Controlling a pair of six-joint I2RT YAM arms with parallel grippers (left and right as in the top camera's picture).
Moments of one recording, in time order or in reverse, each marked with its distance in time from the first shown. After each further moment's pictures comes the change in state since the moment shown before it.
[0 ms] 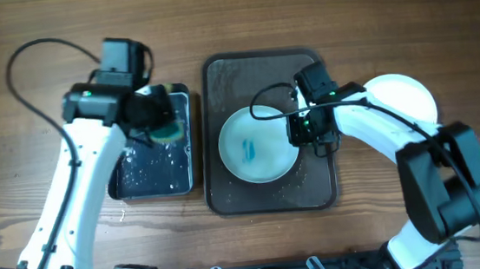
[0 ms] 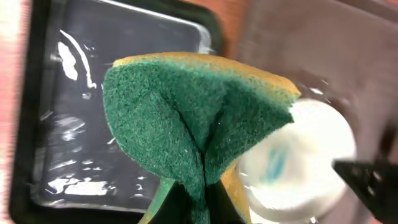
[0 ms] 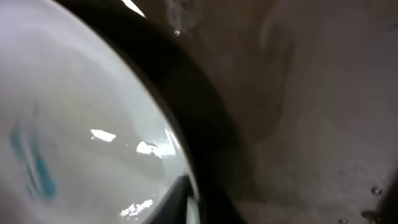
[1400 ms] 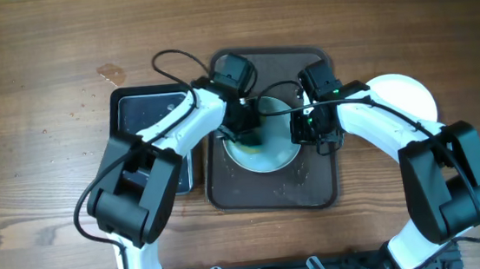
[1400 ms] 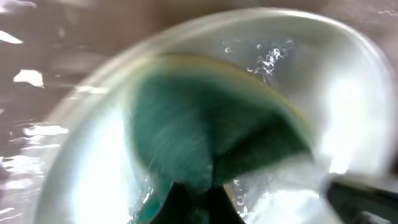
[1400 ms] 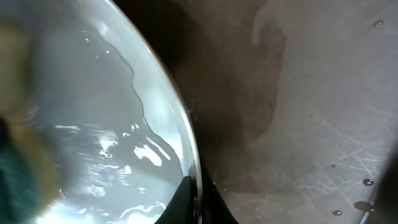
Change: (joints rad) left arm -0.332 0.522 -0.014 0.413 0.220 -0.206; right arm -0.020 -0.005 0.002 -0.015 0.019 0.049
